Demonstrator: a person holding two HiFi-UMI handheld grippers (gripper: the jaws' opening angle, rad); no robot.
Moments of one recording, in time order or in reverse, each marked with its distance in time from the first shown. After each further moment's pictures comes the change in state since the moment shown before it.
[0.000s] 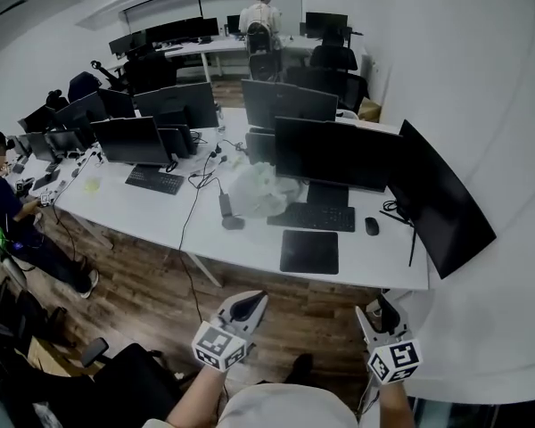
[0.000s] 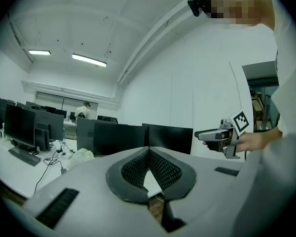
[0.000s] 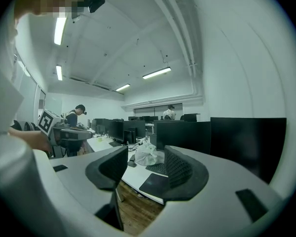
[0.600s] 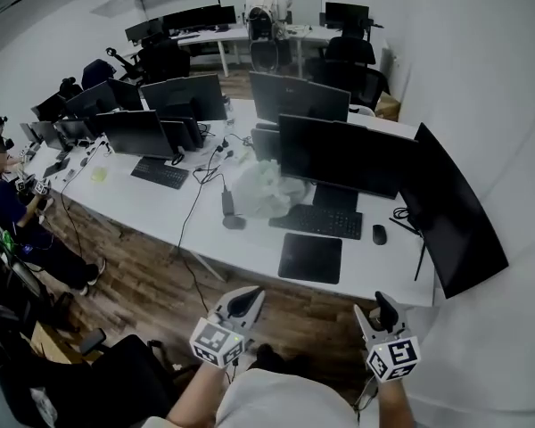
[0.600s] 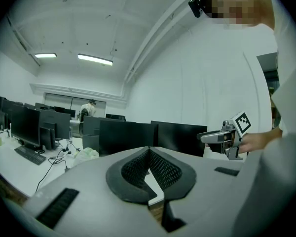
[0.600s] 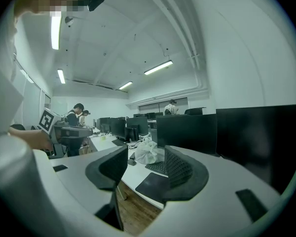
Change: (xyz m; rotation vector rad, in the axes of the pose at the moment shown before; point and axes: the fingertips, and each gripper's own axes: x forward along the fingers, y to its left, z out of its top) left arm 0.065 0.027 -0.005 -0.014 0.031 0.108; right arm 0.060 -0.063 -0.018 0.038 0.046 0.083
